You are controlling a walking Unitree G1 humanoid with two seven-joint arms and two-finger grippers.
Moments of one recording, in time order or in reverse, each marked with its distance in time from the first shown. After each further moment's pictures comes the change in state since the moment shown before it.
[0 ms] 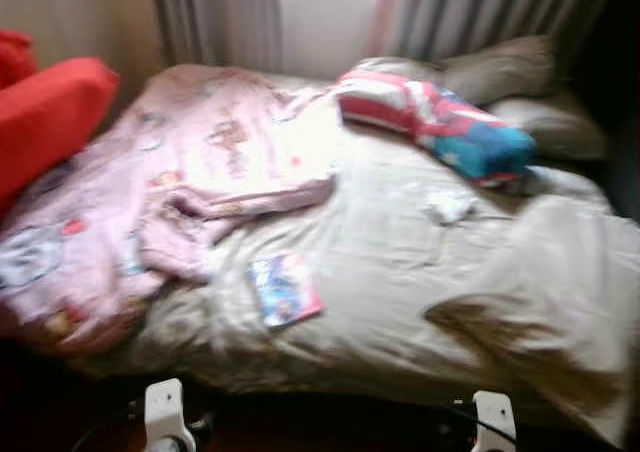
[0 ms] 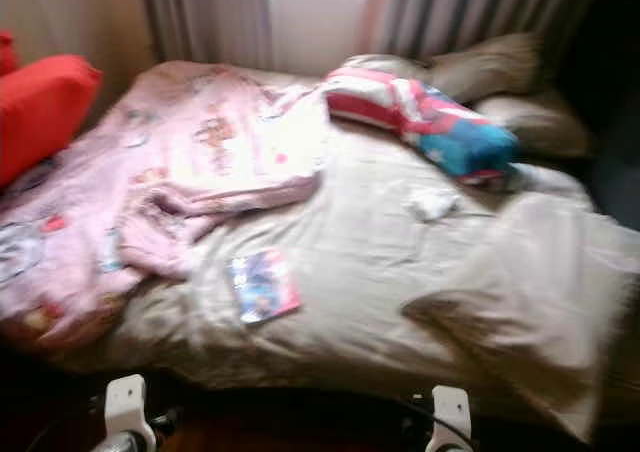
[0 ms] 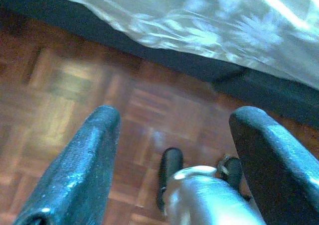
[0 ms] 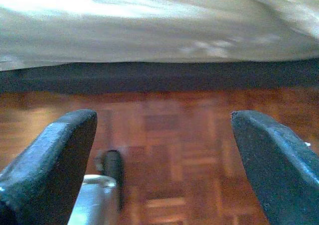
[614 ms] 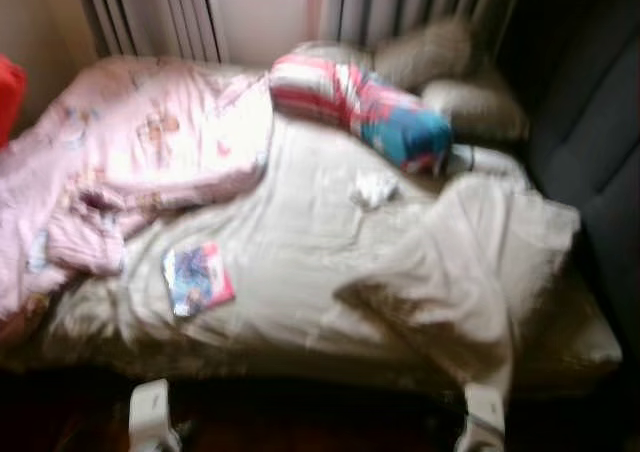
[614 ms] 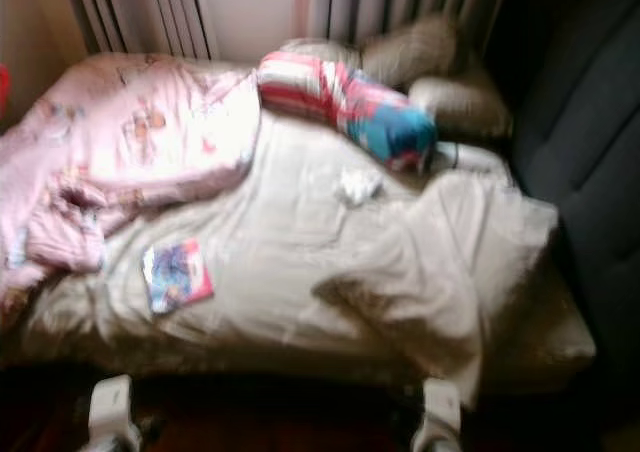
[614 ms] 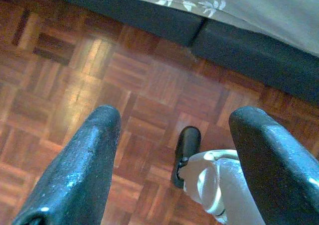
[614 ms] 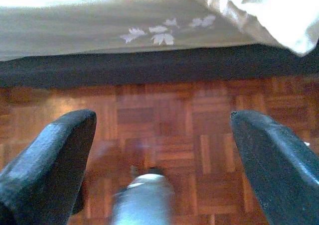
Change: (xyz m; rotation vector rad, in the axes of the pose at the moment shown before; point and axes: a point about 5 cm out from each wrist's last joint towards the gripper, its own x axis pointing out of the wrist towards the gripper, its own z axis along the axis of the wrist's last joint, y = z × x) left arm -0.003 0.020 -0.002 0.026 0.022 0.042; right arm 0.002 0.023 -0.005 0.051 -0.001 0.047
